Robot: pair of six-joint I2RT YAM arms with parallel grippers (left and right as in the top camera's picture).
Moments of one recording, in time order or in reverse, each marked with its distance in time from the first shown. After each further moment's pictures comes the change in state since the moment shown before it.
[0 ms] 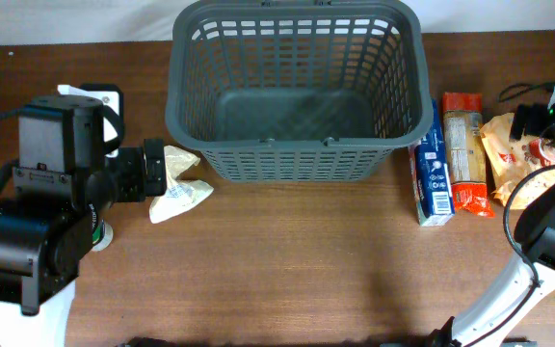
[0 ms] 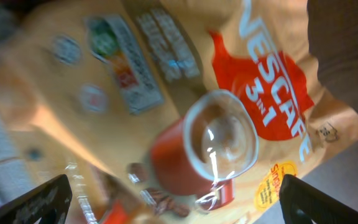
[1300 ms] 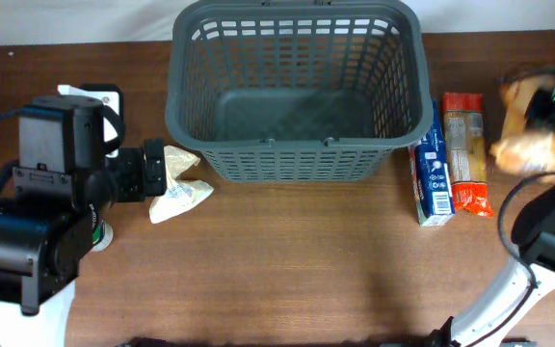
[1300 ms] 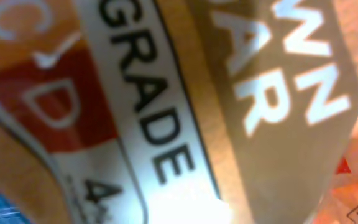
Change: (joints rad) left arm 0.000 0.000 0.000 0.000 0.000 0.000; right arm 0.041 -0.035 0.209 -0.099 -0.092 0.141
